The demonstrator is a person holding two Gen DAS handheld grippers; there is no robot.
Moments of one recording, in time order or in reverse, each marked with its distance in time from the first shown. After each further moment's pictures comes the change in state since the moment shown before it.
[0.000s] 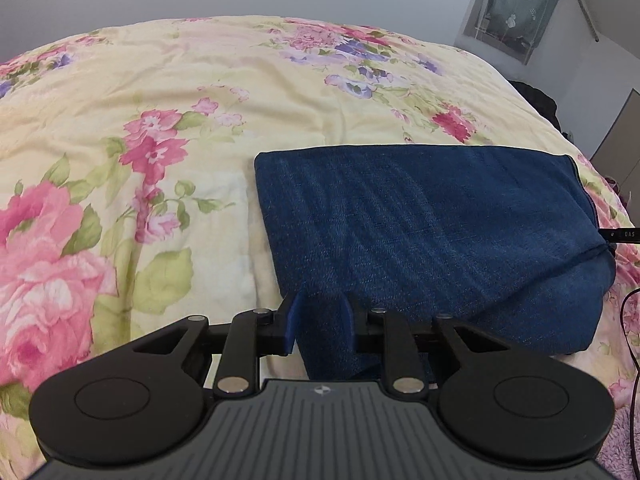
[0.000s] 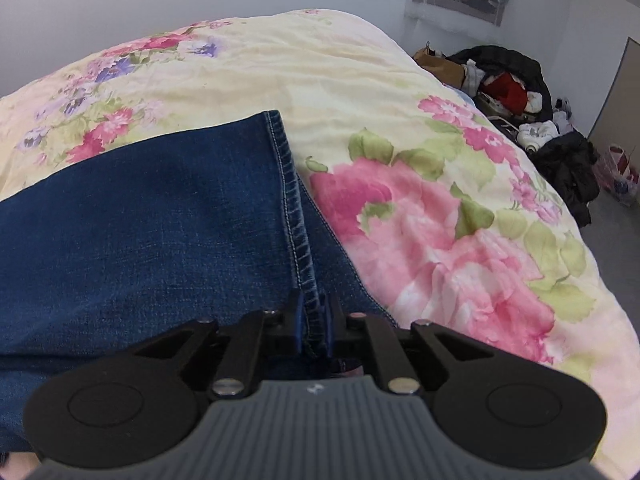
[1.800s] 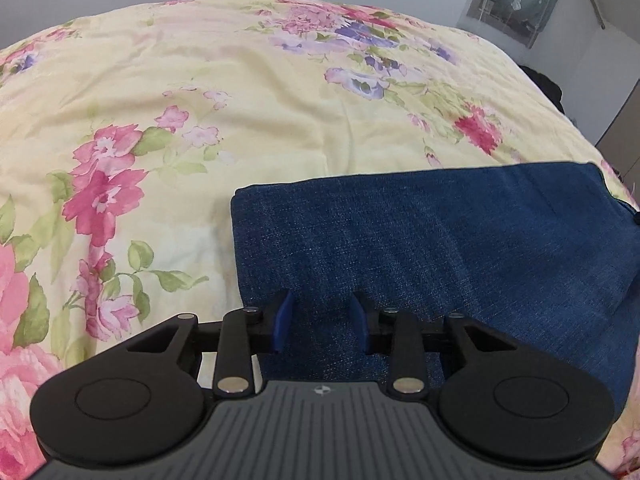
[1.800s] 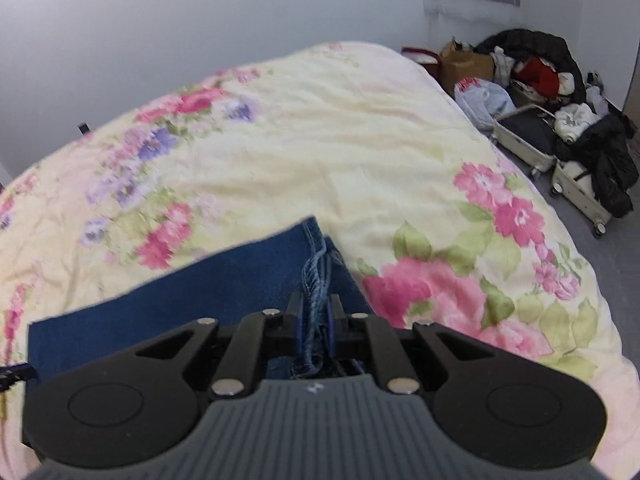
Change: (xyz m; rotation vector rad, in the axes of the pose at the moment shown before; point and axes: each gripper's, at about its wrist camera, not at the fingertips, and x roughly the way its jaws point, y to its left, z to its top) left arm 0.071 0.000 0.058 0.034 0.075 -0.002; right arm -0.022 -0.014 0.088 0.122 0.105 0.135
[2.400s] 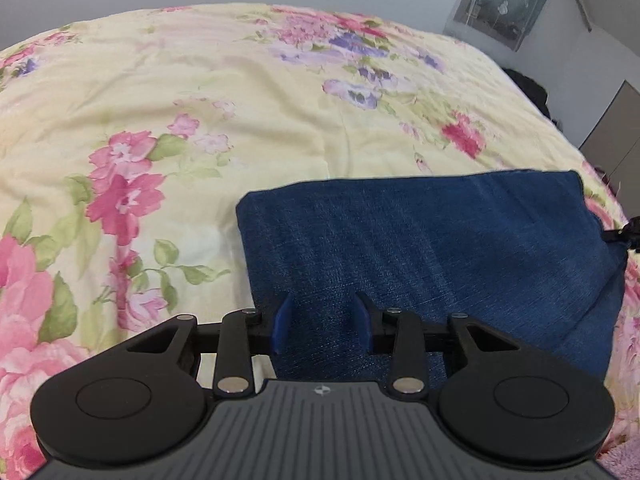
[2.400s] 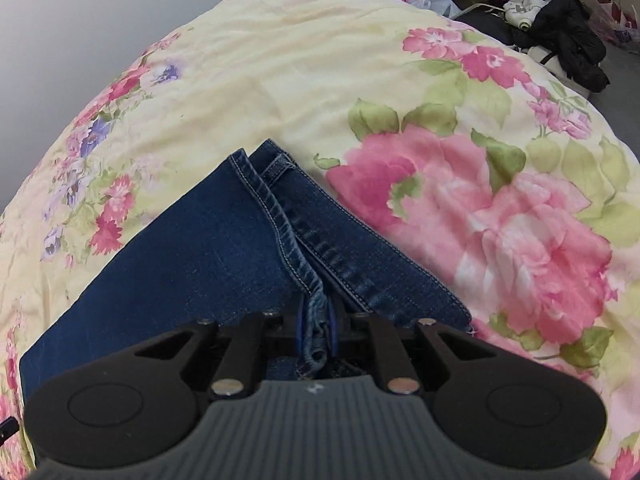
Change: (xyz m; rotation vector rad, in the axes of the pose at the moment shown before) left arm -0.021 0.012 -0.001 0.008 0.006 -0.035; right arm 0.037 -0.020 -0.034 0.235 0.068 0.058
